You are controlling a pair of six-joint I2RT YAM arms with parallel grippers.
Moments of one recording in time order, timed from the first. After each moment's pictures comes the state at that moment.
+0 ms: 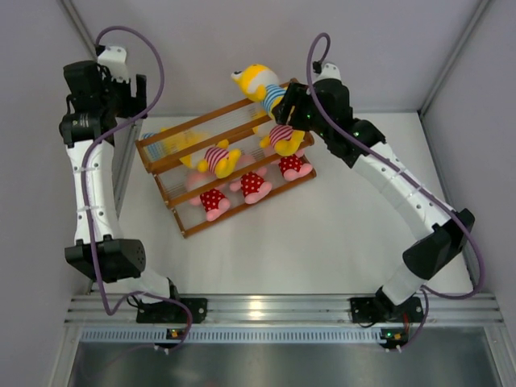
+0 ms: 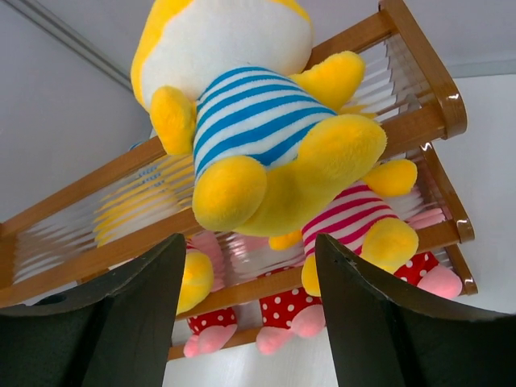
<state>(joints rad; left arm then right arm) 0.18 1.58 1.98 -0.75 0.14 0.26 0.63 1.63 1.78 -0.44 0.18 0.55</state>
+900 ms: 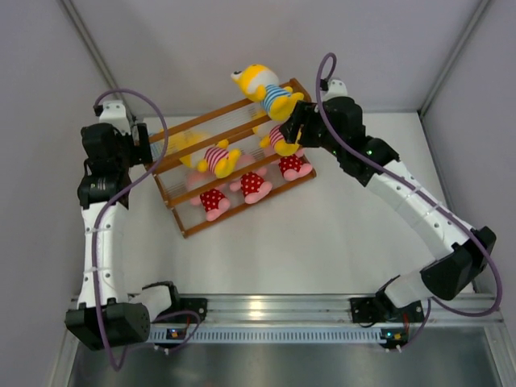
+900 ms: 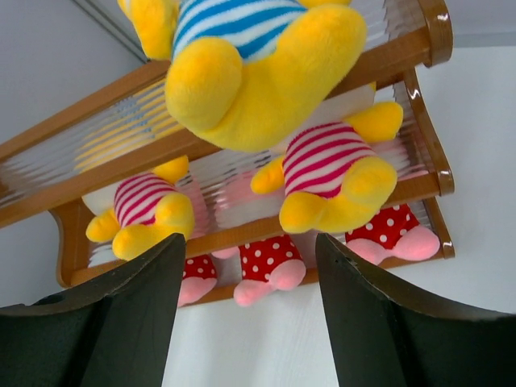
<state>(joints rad) 0.18 1.12 1.29 -0.51 -0.10 0.13 0.63 1.46 1.56 -0.40 0.13 0.49</state>
